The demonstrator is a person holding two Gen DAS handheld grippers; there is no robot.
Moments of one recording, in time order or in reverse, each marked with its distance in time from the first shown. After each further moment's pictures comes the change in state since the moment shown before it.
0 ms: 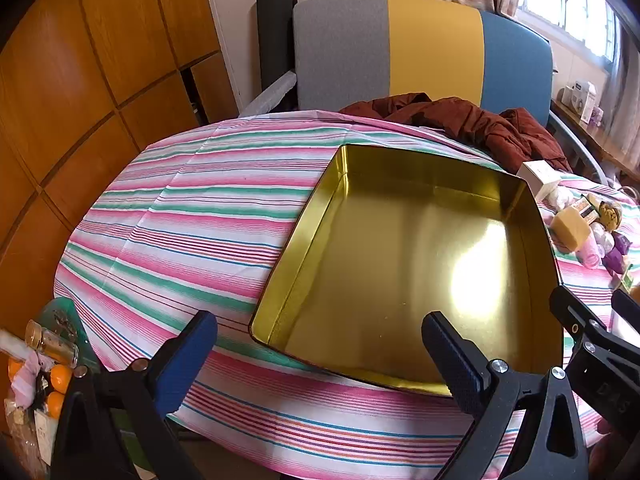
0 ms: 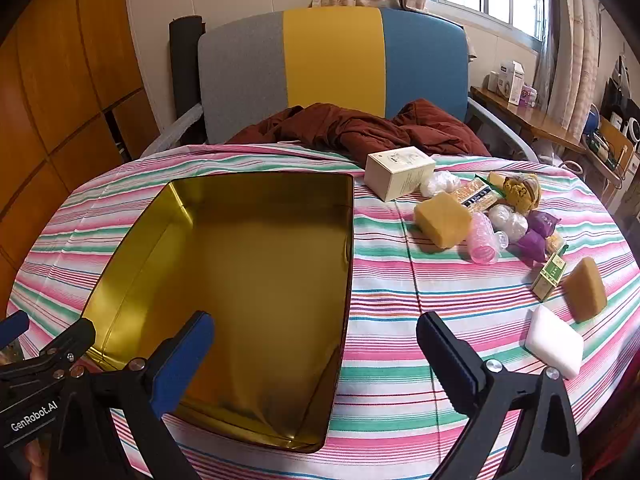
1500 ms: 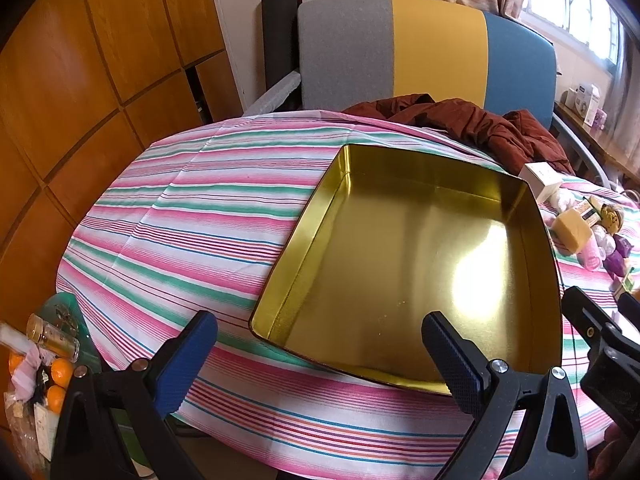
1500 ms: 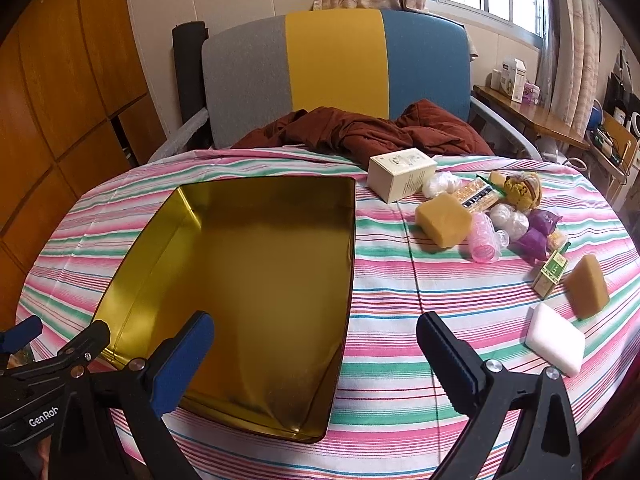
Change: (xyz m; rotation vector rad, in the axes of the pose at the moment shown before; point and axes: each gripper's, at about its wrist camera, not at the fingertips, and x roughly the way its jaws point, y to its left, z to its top) left arm -0.002 -0.001 -0.001 -0.012 -0.001 0.008; right arm -0.010 -0.006 0.000 0.013 -0.010 0.035
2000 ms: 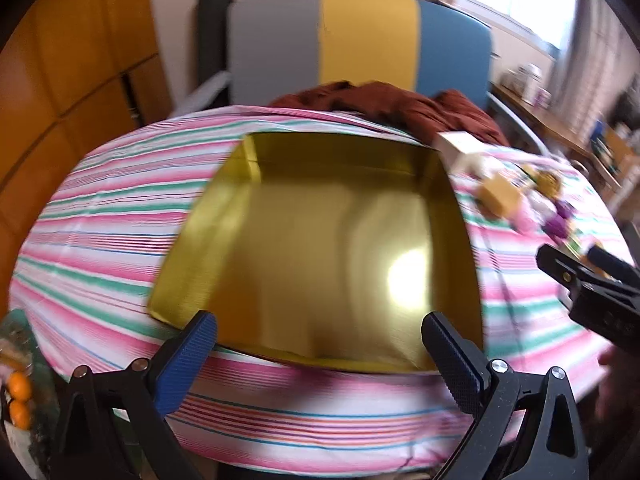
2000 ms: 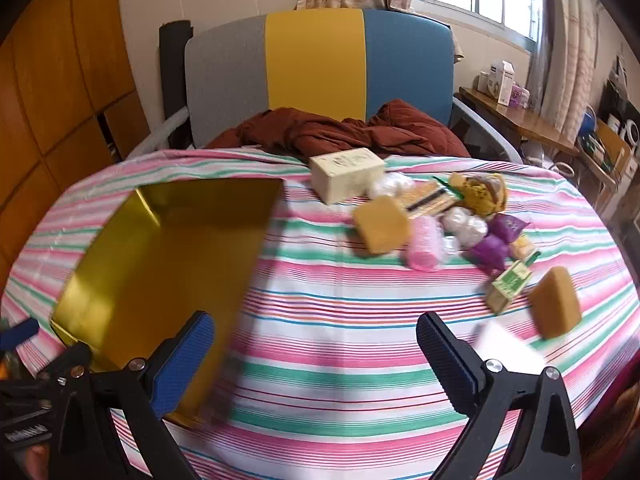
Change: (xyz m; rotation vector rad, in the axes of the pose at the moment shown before) left arm -0.013 -0.064 -0.023 0.111 0.023 -0.226; right arm -0.002 -0.082 0.001 -0.044 0.011 -0.042
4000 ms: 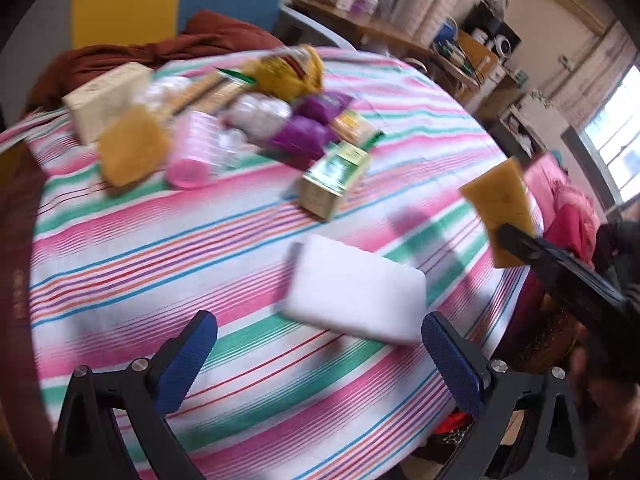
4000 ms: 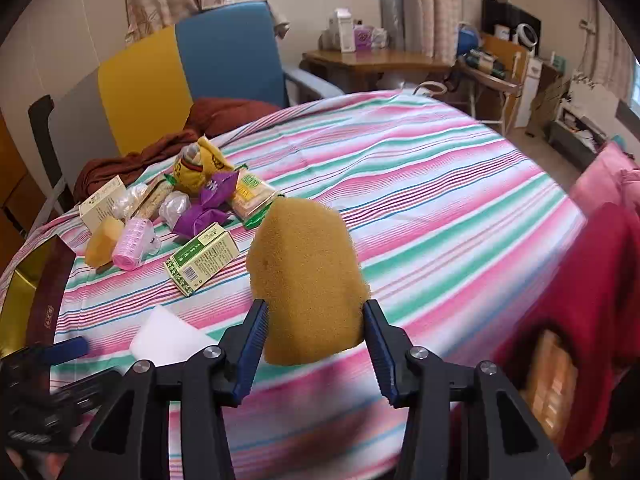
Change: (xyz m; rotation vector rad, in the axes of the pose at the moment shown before) left arm 0.088 -0.306 0.009 0.324 0.239 -0.501; right arm -0.040 -0.281 -0.070 0.356 0.004 -0.215
